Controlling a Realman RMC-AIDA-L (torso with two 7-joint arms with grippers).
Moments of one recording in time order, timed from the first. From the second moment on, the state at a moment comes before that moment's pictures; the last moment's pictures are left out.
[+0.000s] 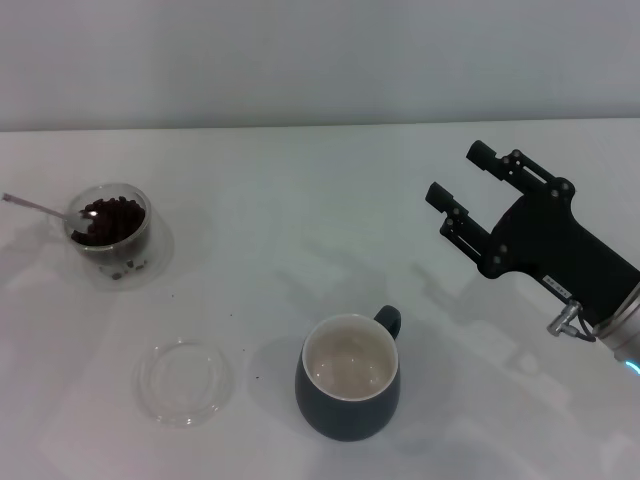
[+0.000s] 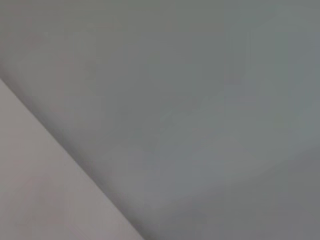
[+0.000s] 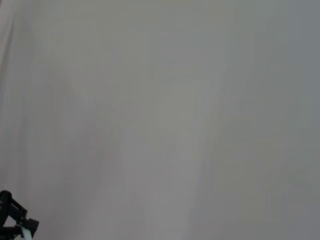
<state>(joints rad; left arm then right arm) -0.40 -1.88 0.92 0.38 1.24 1.10 -2.02 0.34 2.01 -2.13 -0.26 0.11 -1.46 0.24</state>
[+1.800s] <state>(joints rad) -0.48 -1.94 0.99 0.37 1.26 1.42 -2.08 0.33 2.01 -2.07 -0.25 0.13 -1.46 0.21</state>
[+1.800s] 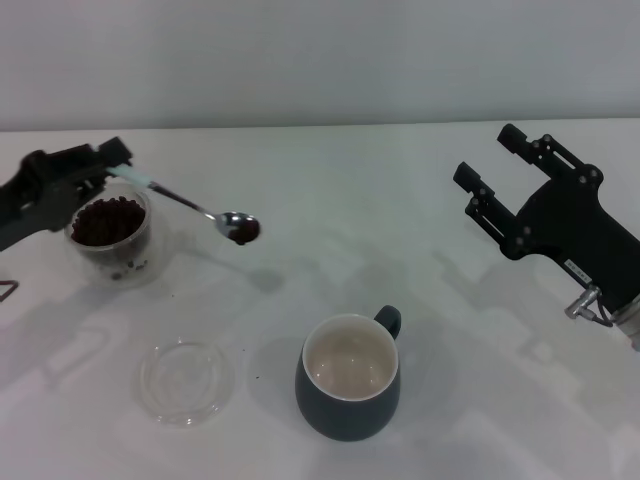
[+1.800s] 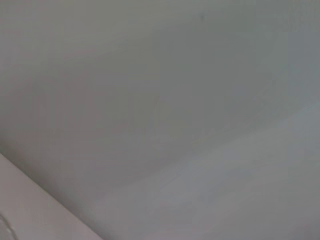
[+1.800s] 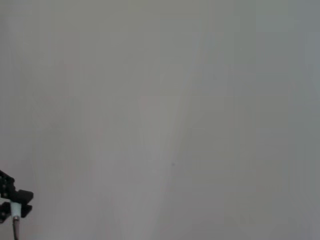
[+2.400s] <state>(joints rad) -0.61 -1.99 1.01 0.37 1.38 1.42 -2.14 0.34 2.01 -2.04 -0.25 0.13 -1.46 0.21</state>
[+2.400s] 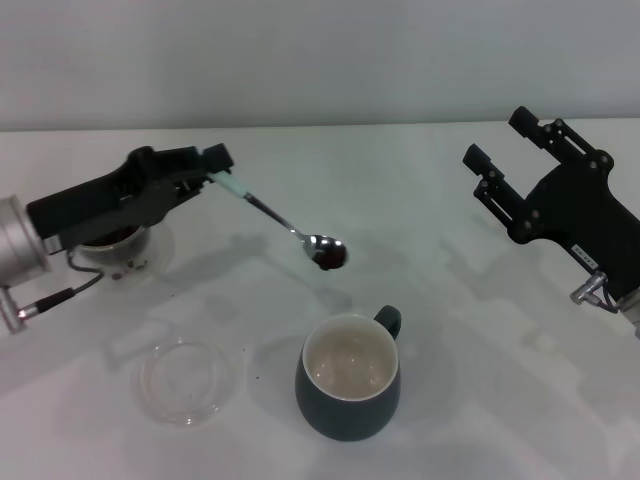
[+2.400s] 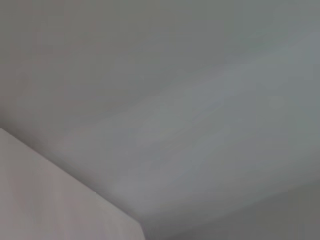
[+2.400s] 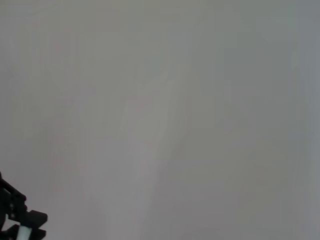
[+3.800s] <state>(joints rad) -0.66 -2.04 1.01 0.44 1.63 1.40 -1.84 0.34 2.01 -2.03 -0.25 0.13 -1.41 0.21</state>
